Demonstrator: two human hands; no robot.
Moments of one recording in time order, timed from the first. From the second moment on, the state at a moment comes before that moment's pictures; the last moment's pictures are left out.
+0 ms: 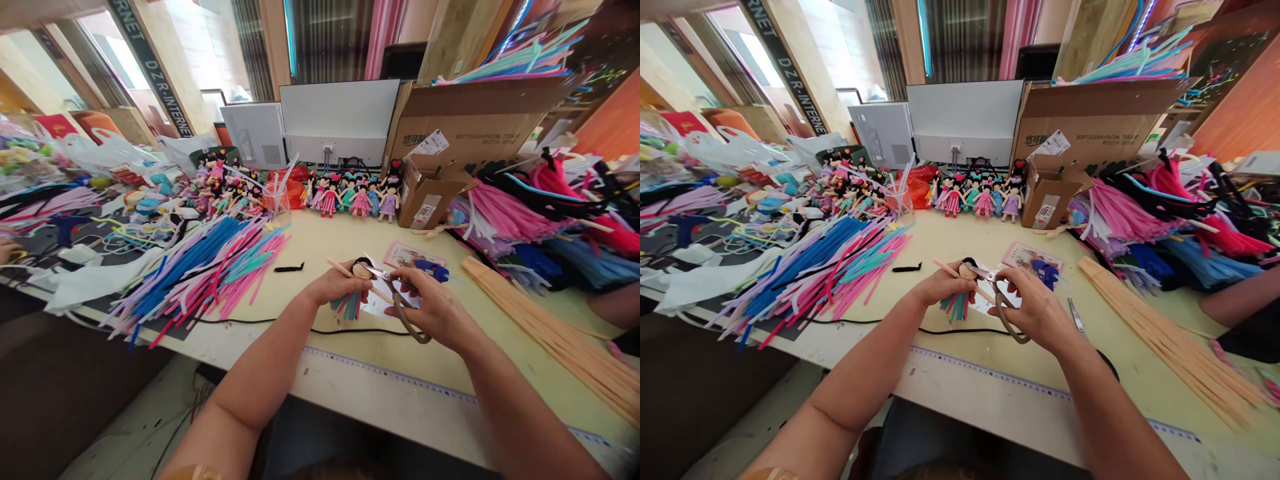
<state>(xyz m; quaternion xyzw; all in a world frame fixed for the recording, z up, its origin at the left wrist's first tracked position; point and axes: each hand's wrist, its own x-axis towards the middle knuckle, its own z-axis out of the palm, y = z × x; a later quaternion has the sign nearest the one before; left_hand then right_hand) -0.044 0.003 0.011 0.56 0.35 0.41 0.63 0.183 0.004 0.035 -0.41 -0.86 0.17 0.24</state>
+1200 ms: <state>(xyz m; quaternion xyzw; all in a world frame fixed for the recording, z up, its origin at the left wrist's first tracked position) -0.047 0.004 0.013 0.57 0.36 0.38 0.63 0.186 0.003 0.037 -0.43 -0.86 0.12 0.26</state>
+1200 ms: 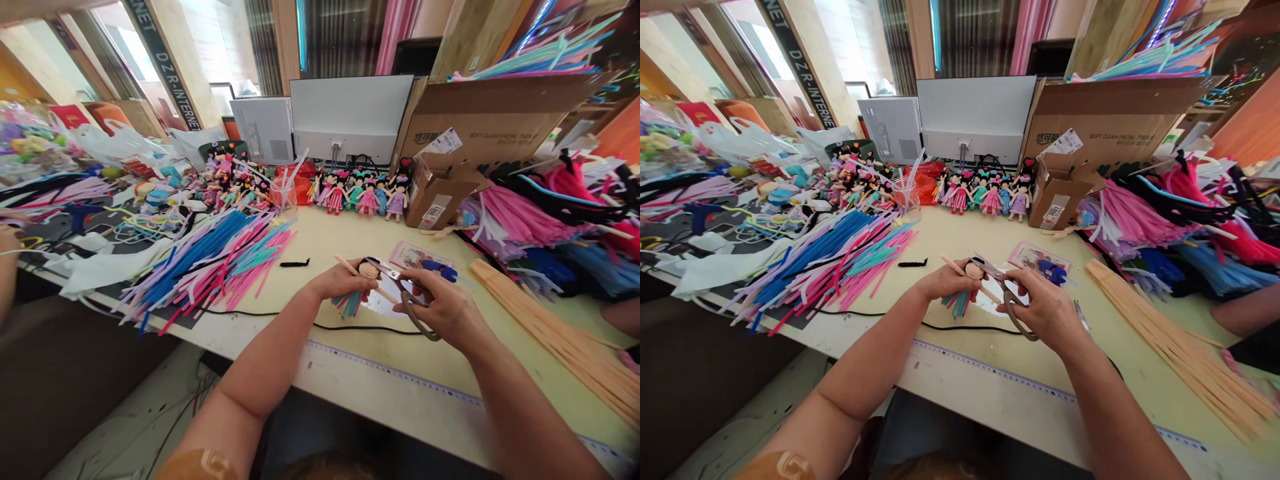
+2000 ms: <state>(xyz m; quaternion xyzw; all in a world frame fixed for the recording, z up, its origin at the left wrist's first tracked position) -0.051 0.005 0.011 0.61 0.40 0.33 0.59 0.188 0.005 0.039 -0.44 -0.86 0.13 0.21</state>
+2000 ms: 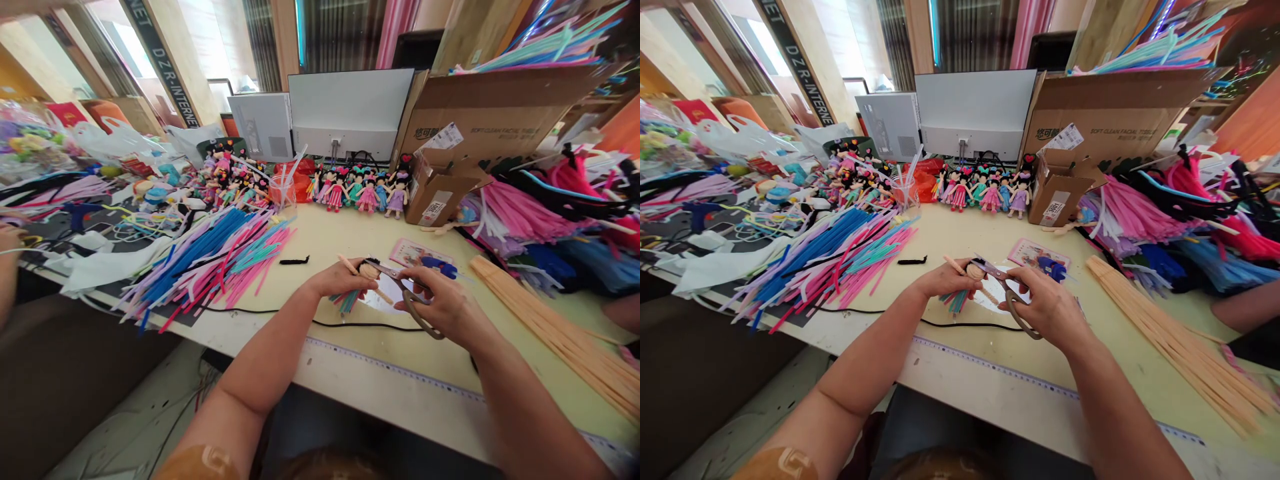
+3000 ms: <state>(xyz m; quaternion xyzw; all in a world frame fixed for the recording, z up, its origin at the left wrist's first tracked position) -0.053 0.003 0.015 0.62 0.42 0.30 0.59 0.193 0.005 0.038 -0.44 -0.87 0.10 0.21</state>
